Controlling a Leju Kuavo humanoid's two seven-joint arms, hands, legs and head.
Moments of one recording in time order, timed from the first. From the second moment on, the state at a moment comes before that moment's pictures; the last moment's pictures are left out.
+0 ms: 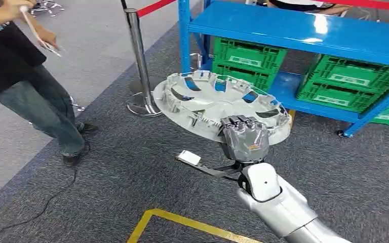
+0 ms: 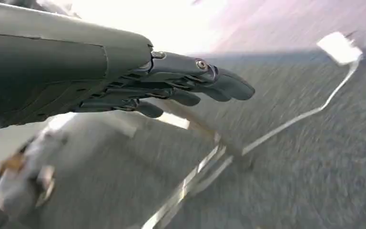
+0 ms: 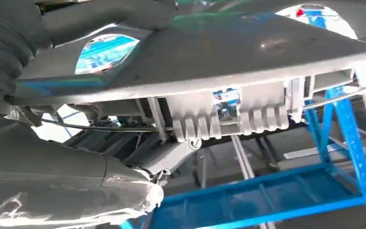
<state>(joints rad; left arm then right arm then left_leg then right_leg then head) 0.31 -0.32 0.57 -1.11 -0.86 0.21 0.29 -0.34 0.01 0.50 -1.29 1.57 -0.68 0.31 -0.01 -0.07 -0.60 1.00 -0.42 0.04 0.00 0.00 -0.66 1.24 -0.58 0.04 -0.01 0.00</state>
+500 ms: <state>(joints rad) 0.18 -0.29 0.82 -0.94 -1.33 0.10 0.09 -0.34 -0.04 0.56 -1.31 1.57 -0.68 0.39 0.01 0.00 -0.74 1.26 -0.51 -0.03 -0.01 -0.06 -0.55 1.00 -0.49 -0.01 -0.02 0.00</state>
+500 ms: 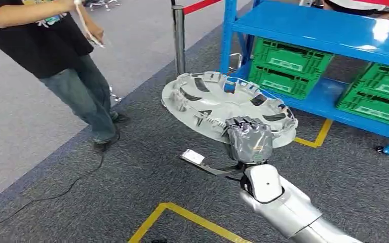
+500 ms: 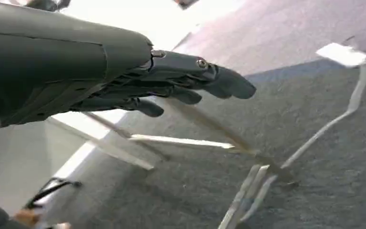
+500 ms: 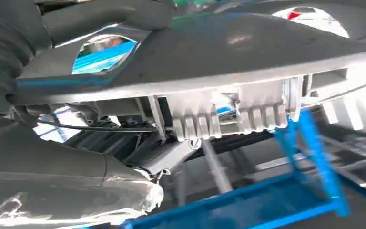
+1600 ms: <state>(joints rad) 0.12 -0.29 1.01 -0.88 -1.49 0.00 0.03 -0.34 -0.06 0.55 -1.34 1.57 -0.68 0.37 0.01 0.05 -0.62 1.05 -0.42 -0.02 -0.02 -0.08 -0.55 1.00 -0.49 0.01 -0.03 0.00</state>
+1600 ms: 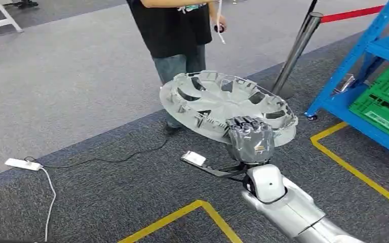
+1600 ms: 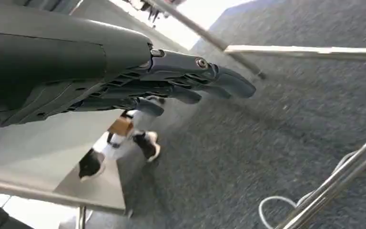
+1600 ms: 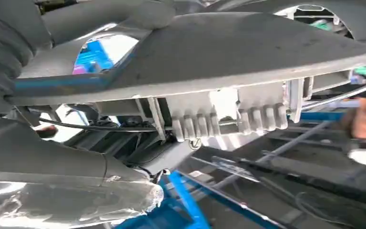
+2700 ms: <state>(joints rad) 0.09 -0.30 1.07 -0.87 -1.46 -0.03 0.02 -0.34 -0.06 0.55 -1.34 1.57 -0.68 0.36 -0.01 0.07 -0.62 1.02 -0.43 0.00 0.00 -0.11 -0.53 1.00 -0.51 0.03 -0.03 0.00</state>
